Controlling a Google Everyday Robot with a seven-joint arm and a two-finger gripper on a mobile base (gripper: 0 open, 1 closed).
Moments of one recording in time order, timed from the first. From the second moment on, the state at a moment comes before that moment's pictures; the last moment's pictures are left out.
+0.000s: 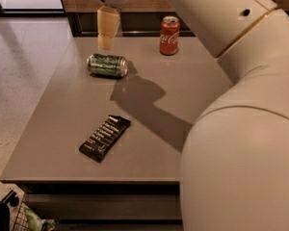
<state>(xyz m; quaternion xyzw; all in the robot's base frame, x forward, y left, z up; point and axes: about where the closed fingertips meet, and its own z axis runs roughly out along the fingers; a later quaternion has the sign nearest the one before) 0.667 0.072 0.981 -0.65 0.73 -0.06 0.20</state>
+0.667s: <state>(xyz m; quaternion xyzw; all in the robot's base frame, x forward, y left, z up) 0.686 0.114 0.936 -0.66 0.73 0.00 0.17</state>
